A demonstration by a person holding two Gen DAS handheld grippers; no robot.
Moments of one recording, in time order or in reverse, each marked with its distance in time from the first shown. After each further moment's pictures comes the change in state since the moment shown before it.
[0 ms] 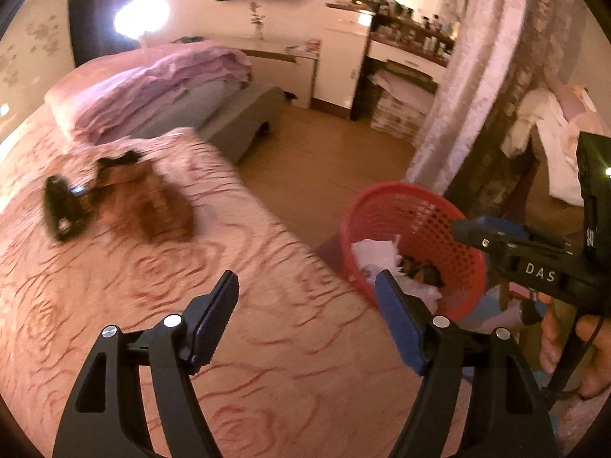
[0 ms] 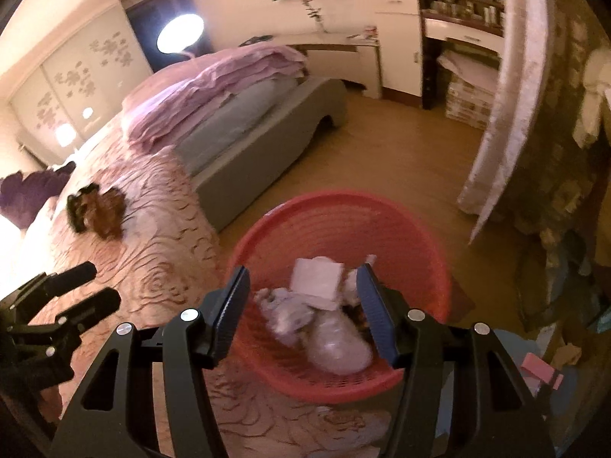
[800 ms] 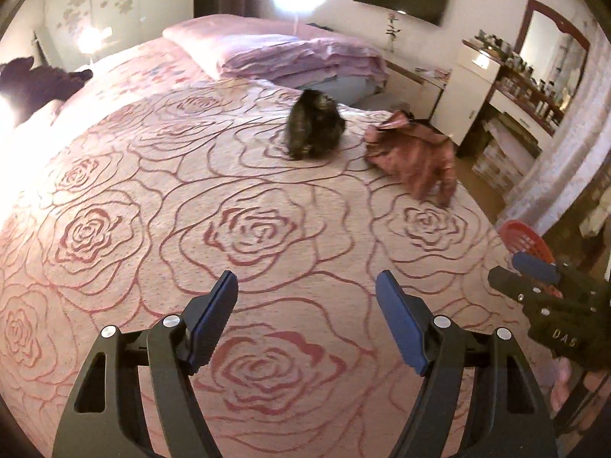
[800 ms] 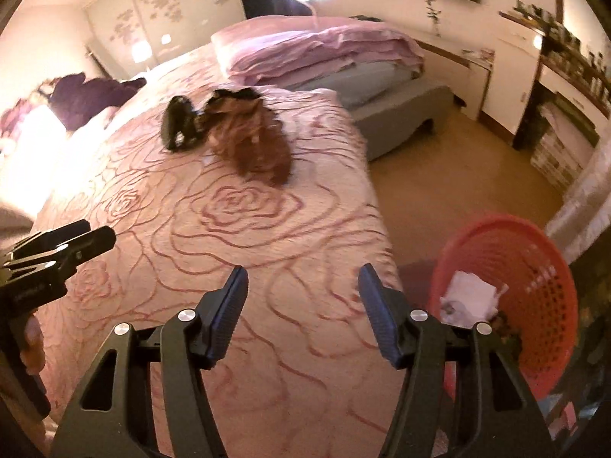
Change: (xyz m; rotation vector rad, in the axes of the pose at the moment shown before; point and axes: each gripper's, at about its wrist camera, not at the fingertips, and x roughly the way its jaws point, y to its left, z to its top) left arm -0.058 0.164 -0.061 -0.345 -0.012 0.252; right arm 0.037 0.170 -0.022 -0.338 0.087 0.156
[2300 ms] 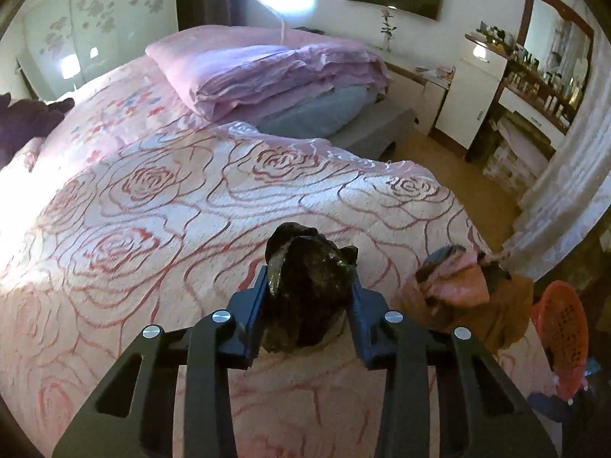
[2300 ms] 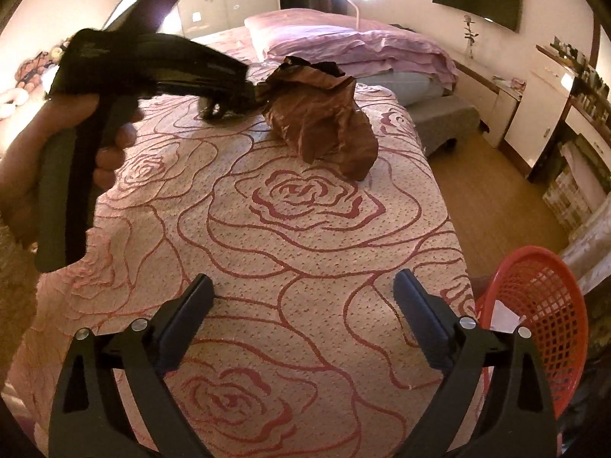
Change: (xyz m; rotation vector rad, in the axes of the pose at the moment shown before) left arm 0.088 -0.013 0.109 0.072 -0.015 0.018; right arm 0.027 0.045 -0.006 -0.142 0.009 -0.002
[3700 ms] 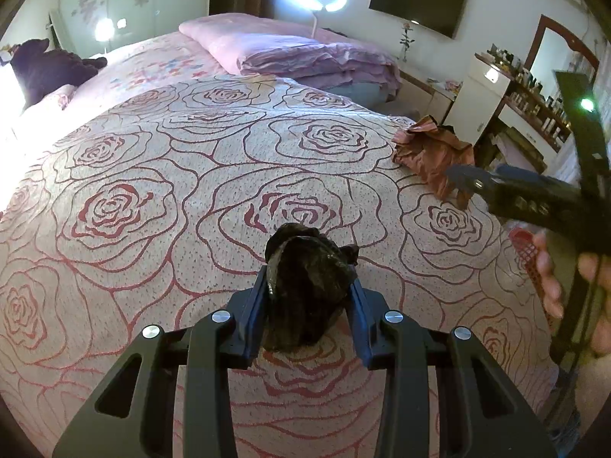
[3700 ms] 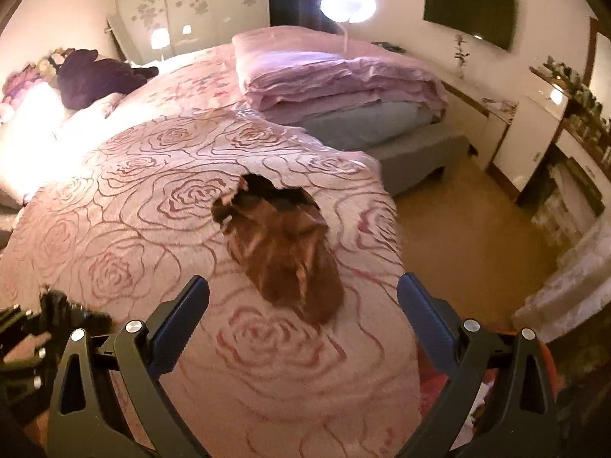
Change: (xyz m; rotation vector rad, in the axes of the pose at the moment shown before) left arm -0.098 0.026 -0.126 -0.128 -0.007 -0.013; right arm 0.019 -0.020 0.092 -0.009 -0.059 -0.050
